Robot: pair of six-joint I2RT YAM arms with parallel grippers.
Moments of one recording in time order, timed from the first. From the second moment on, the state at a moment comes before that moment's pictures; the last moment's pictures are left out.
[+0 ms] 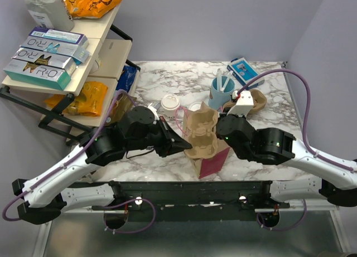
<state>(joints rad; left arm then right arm) -1.04 0.99 1.29 -0.81 0.15 -1.52 1.24 1.12 1.34 -0.87 0.92 0.76</state>
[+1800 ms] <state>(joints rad) -1.06 0.96 1.29 -0.92 0.01 -1.57 1.24 1.10 1.34 -0.86 0.93 0.81</state>
